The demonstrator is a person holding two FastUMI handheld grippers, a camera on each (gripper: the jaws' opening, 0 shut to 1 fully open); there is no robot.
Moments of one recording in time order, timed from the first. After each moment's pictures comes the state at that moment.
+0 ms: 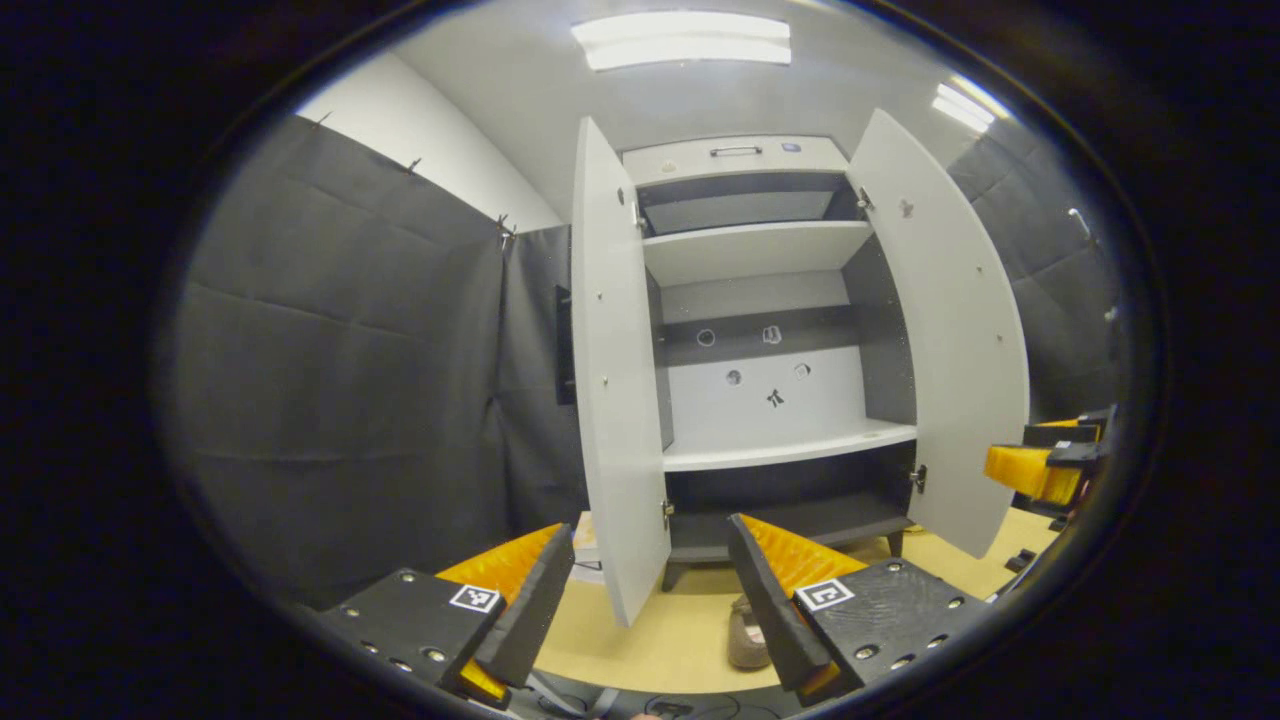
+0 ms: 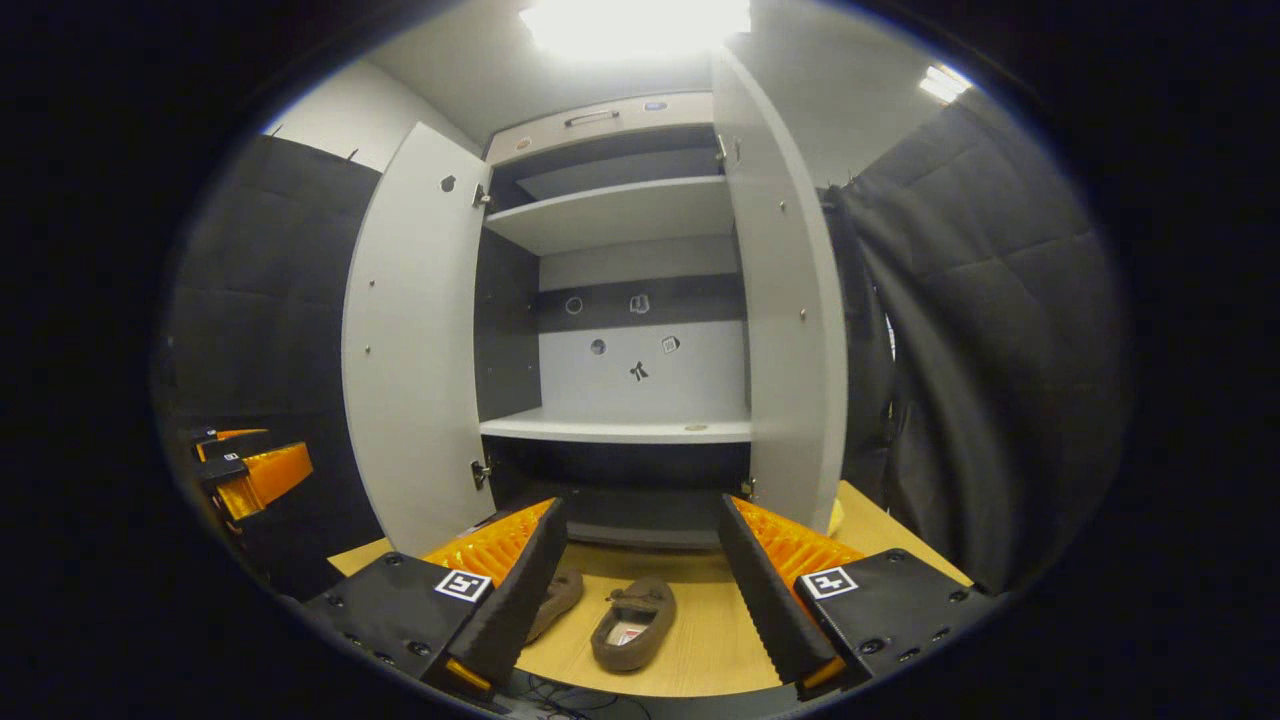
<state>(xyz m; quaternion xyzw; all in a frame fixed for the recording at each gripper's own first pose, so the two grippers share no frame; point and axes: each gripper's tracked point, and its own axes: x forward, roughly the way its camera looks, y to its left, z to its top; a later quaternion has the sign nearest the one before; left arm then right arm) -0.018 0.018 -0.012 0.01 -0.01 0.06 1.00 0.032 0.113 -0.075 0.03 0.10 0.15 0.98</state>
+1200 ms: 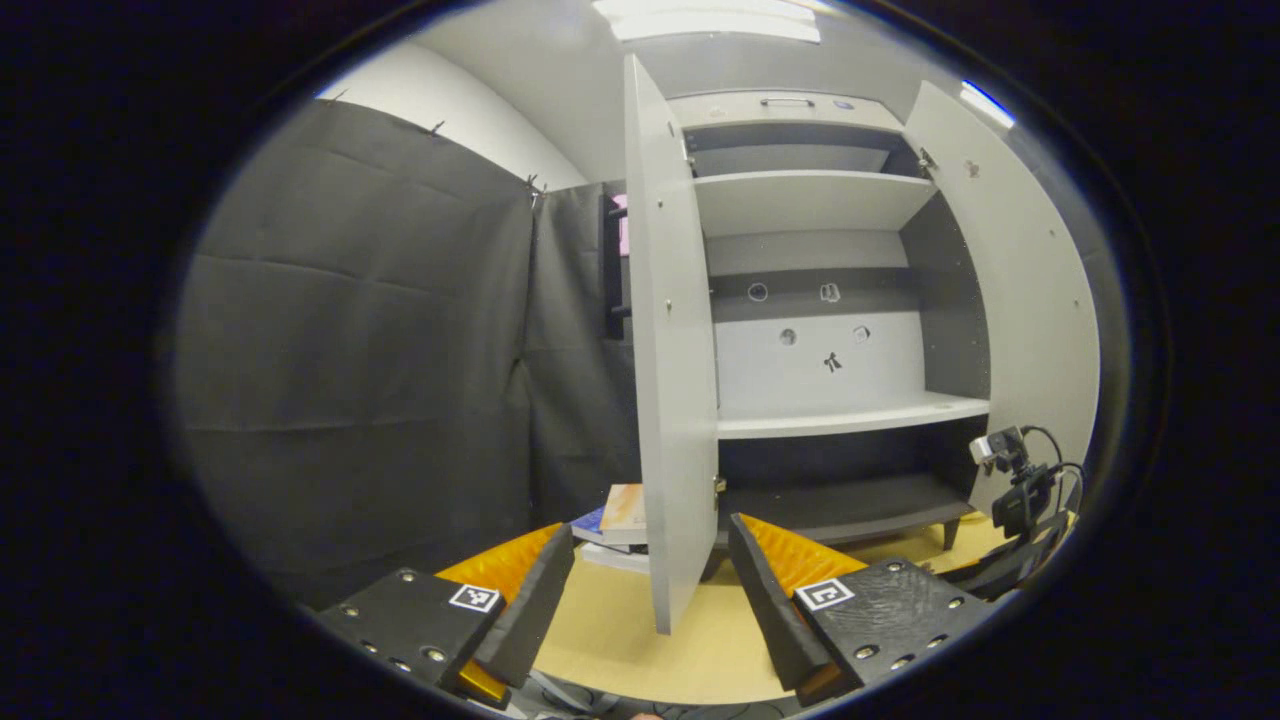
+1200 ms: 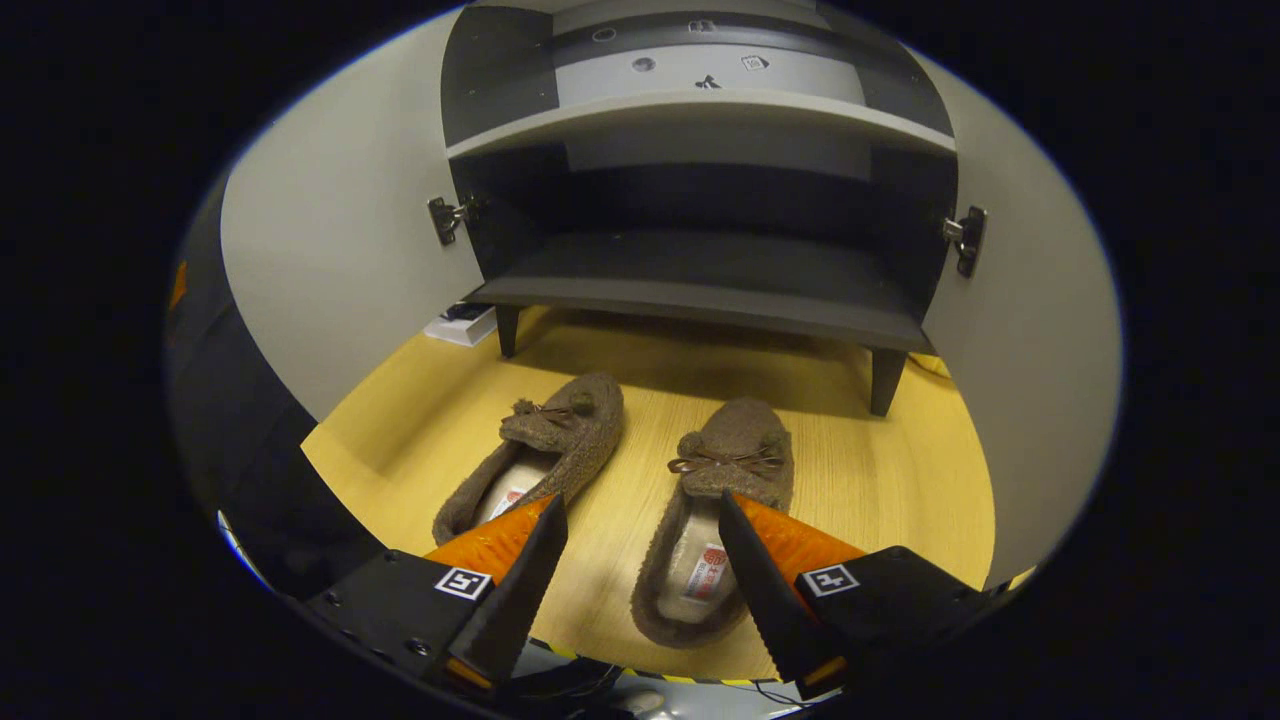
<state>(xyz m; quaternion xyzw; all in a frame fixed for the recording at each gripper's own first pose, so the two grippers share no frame) 0.047 0.074 -0.069 0.00 0.04 0.11 0.99 0.094 0.205 -0.326 -0.02 0.44 0.22 0.87</state>
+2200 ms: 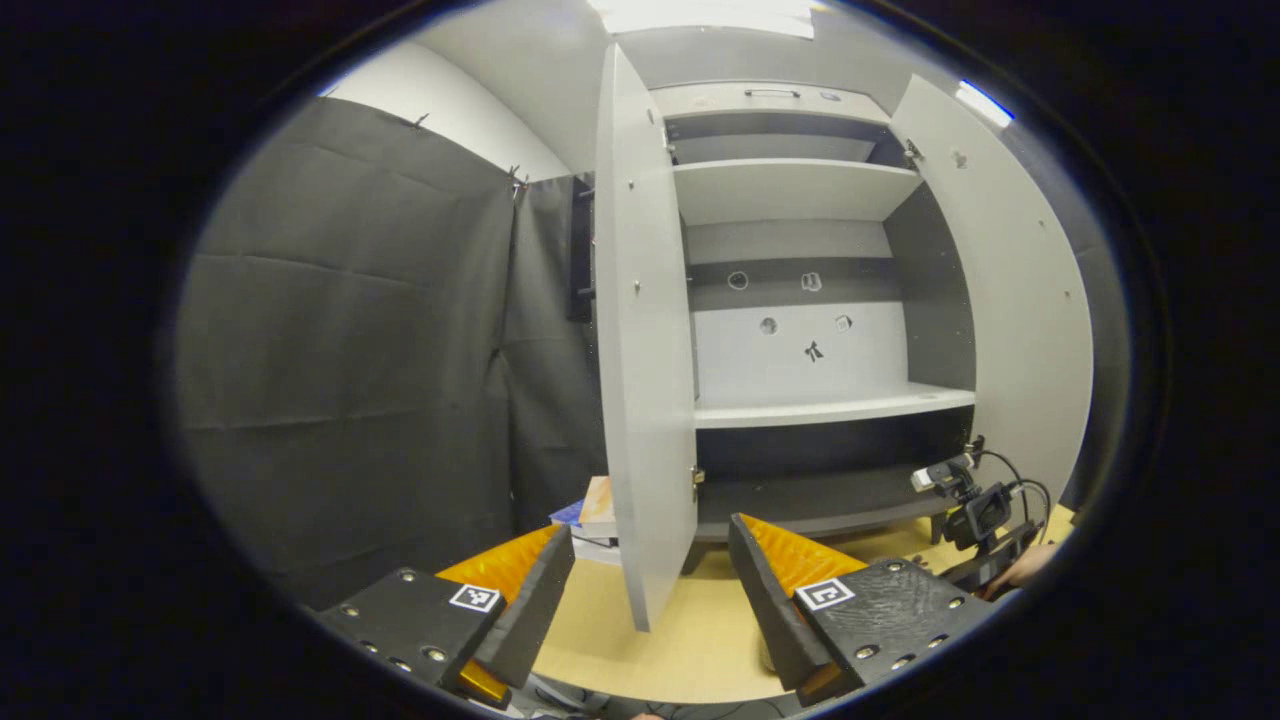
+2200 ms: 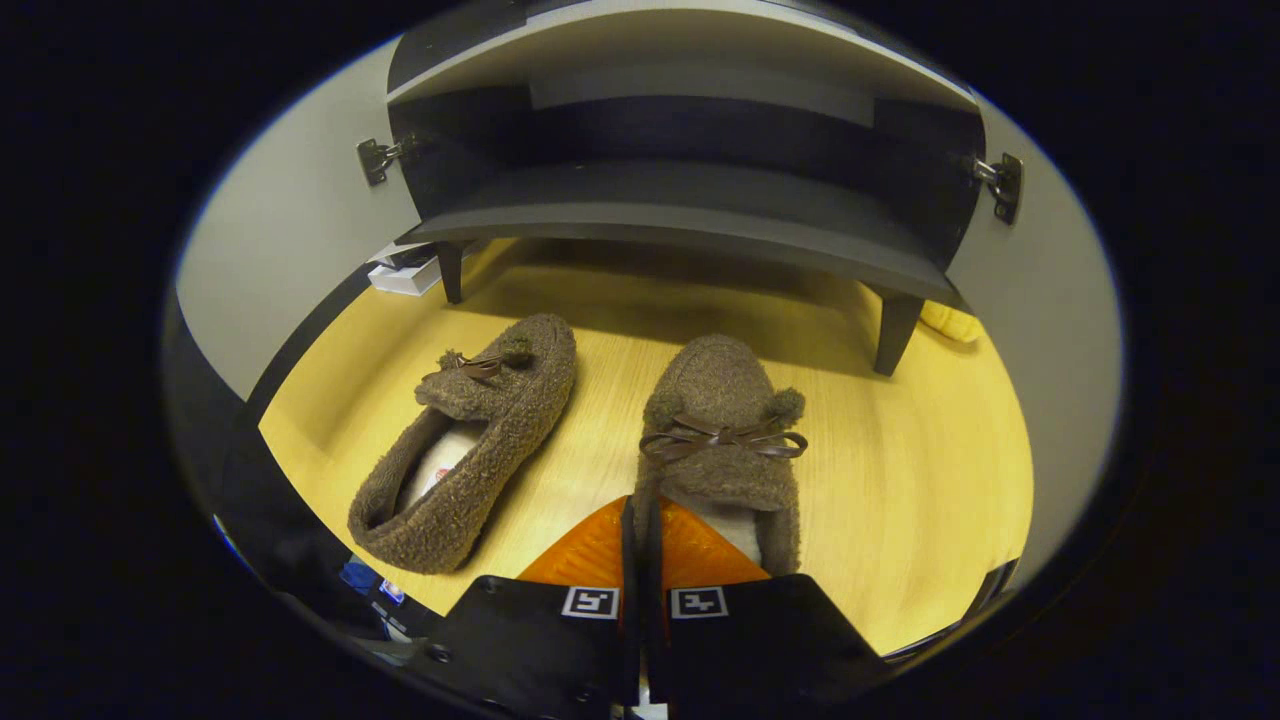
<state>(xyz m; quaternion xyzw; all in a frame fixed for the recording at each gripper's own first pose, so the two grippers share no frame) 0.055 0.045 -0.076 -0.01 0.05 0.06 1.00 0.110 0.182 -0.358 -0.06 0.48 0.18 0.85</state>
